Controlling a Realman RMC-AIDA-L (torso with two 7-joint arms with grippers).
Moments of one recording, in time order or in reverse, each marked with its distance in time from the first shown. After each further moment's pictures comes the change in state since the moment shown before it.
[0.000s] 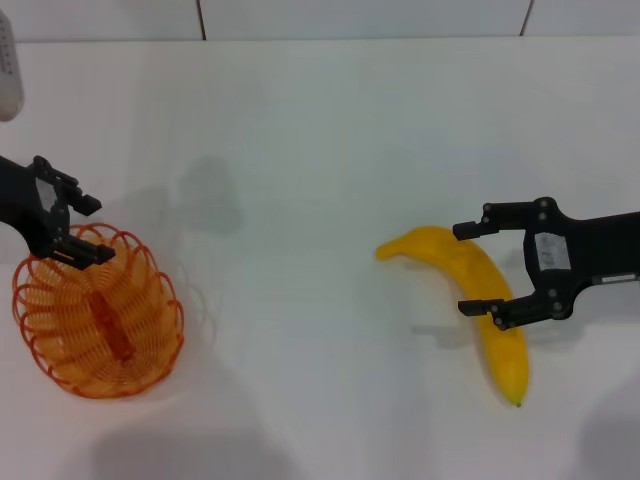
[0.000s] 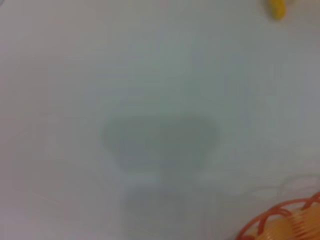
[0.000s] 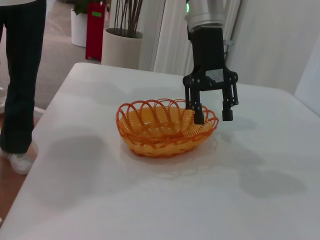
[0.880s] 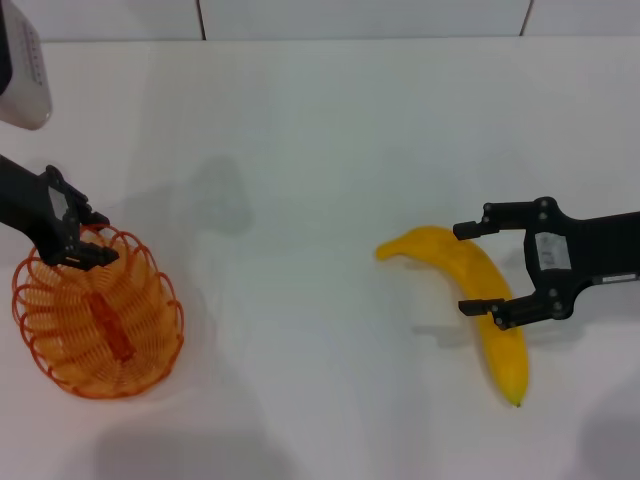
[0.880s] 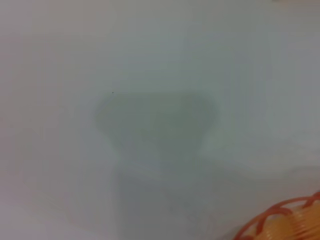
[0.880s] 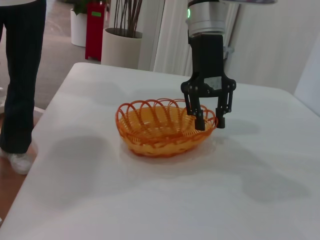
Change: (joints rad) left arm -0.002 -0.005 0.095 -0.023 0.001 -0.034 -0.069; right arm 0.000 -0.001 0.000 0.000 0.000 0.000 0.001
